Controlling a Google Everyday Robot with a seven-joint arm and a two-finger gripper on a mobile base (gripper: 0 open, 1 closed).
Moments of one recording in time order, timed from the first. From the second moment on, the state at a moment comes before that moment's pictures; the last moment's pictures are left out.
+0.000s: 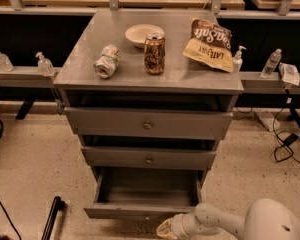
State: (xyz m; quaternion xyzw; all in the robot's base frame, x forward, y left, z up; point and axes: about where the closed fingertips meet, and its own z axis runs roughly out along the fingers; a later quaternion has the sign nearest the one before) arm 0.452 -0.062 0.124 -0.60 0.68 0.30 0.28
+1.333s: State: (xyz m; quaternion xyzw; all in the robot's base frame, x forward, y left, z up) arm 0.533 -0.060 0.127 -0.61 0.69 0.26 0.30
